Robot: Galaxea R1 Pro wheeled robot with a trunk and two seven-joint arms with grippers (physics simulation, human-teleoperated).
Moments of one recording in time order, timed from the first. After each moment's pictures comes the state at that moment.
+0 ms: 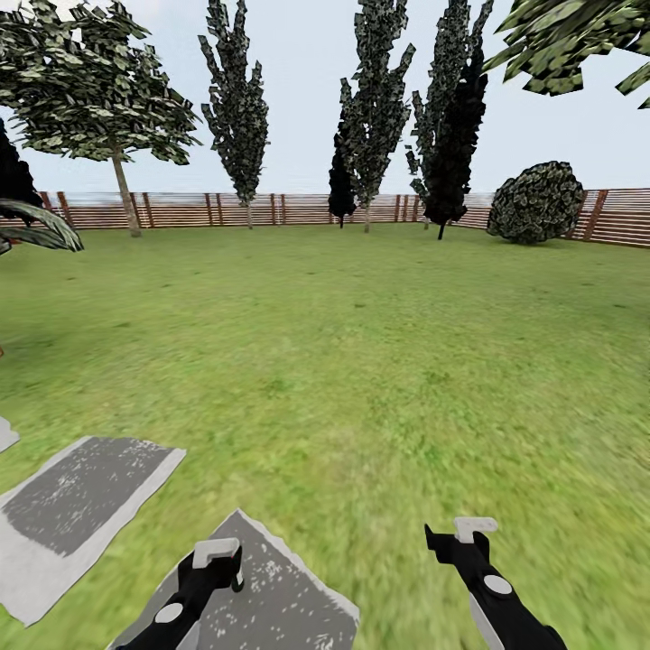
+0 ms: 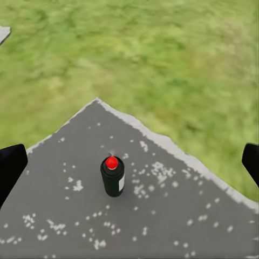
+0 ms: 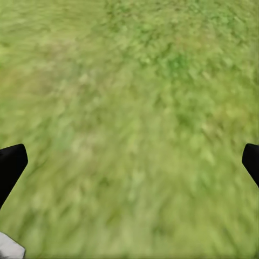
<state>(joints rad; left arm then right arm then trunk) -0.47 0.00 0.00 -0.29 0.06 -0.29 0.01 -0.43 -0.05 -0.07 -0.53 0.03 -0.12 0.00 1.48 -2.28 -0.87</state>
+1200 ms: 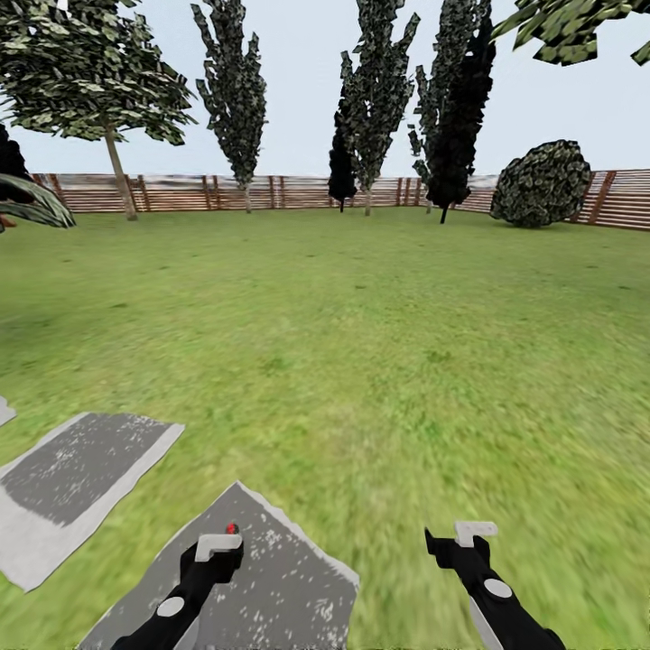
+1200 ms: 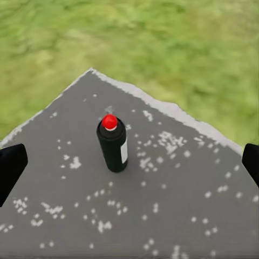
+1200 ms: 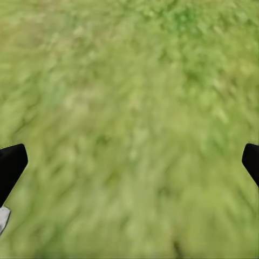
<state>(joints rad) -0.48 0.01 -0.01 -0.30 0.00 -0.29 0.01 -0.43 -0.05 -0.07 -0.51 0.03 -0.12 0.00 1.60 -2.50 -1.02</state>
